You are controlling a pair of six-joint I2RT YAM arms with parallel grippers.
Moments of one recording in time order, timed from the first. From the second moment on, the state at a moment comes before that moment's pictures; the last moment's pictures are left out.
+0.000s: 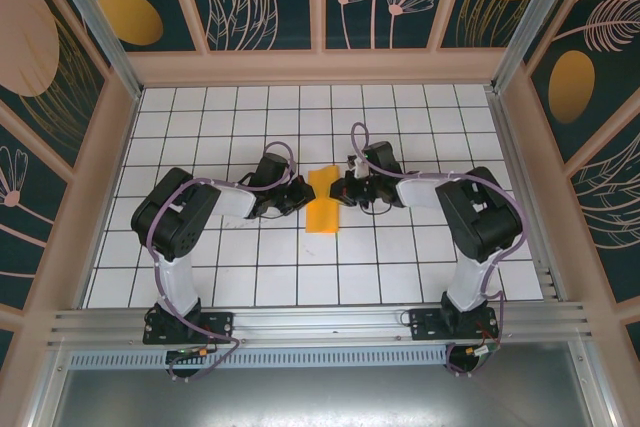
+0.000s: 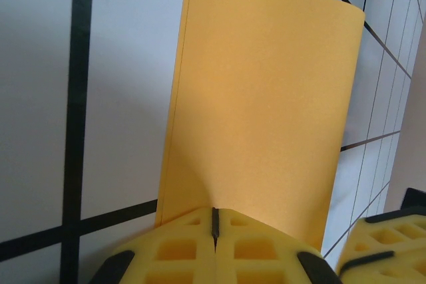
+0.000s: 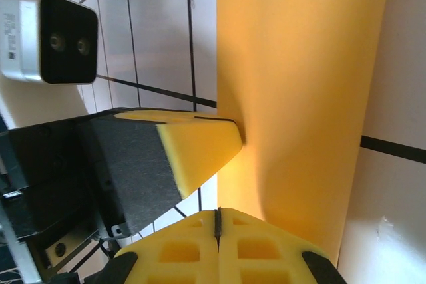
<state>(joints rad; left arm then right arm) -0.54 1.91 0.84 0.29 0.45 -1.01 0.50 1.82 0.87 0.11 -0.69 0.82</state>
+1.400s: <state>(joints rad) -0.54 1.91 0.82 0.34 0.45 -1.01 0.53 1.80 0.74 0.17 -0.70 0.78</state>
